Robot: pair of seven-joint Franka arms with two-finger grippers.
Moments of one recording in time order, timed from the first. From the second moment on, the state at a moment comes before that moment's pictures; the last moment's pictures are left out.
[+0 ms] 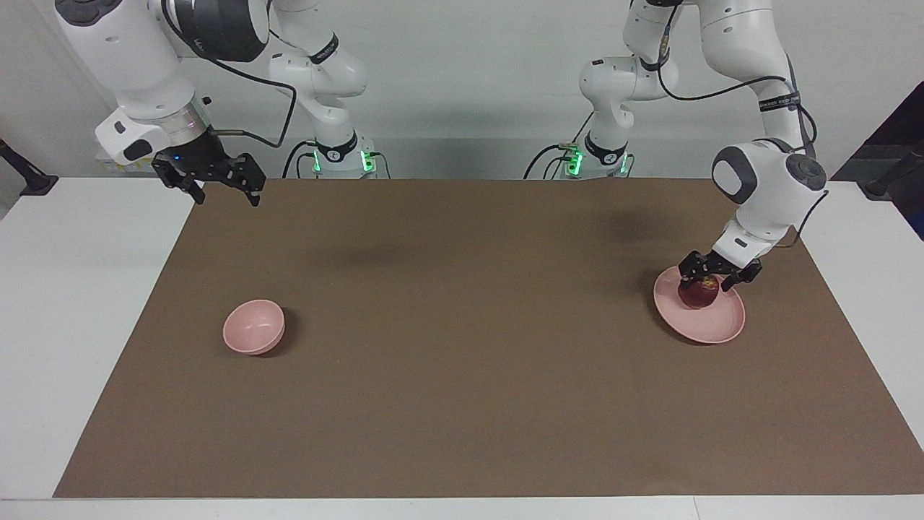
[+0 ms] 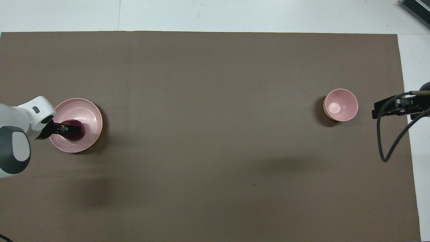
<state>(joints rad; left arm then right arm) -0.03 0.11 0.15 -2.20 -0.12 2.35 0.34 -0.07 0.04 0.03 -1.56 -0.02 1.53 0.00</state>
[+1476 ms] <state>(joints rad) -0.05 -0.05 -0.12 -2.17 -0.63 2.22 0.23 0.06 0.27 0.04 -1.67 0.47 1.77 0.62</state>
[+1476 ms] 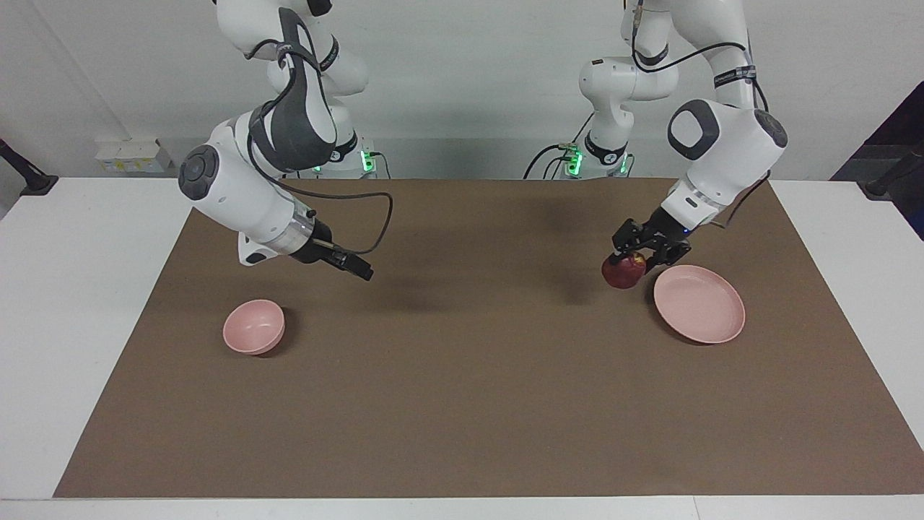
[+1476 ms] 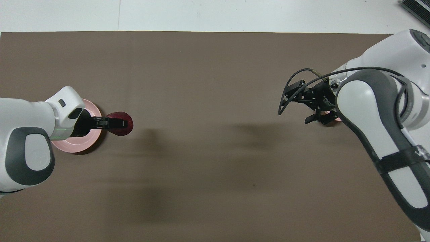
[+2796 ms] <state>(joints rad) -0.05 -0.04 -0.42 -2.17 -1.30 2.50 0.22 0.33 0.43 0.04 -1.69 1.46 2.23 0.97</state>
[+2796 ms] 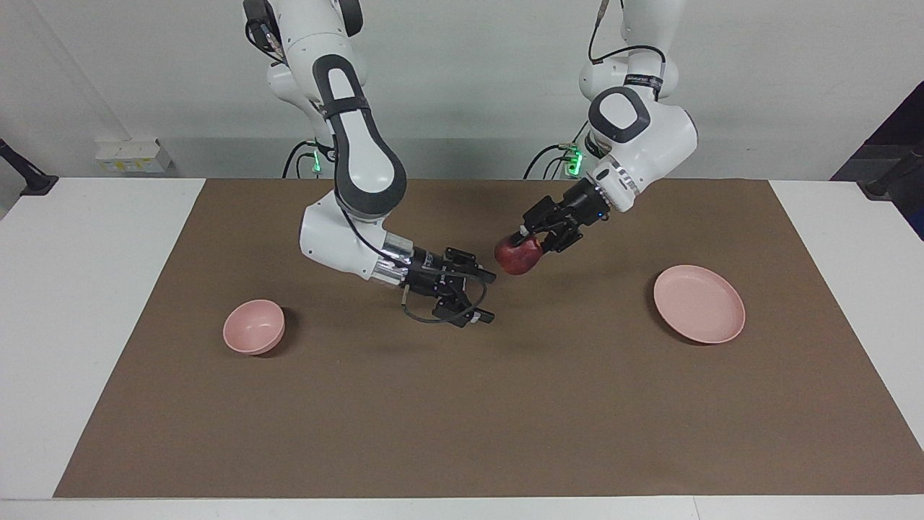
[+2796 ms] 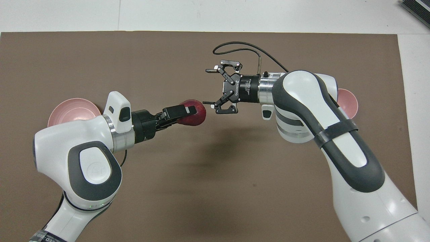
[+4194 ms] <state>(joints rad) 0.00 0.05 -0.42 -2.02 -1.14 2.37 0.07 0.32 0.42 0.03 -1.72 1.36 1.99 0.95</state>
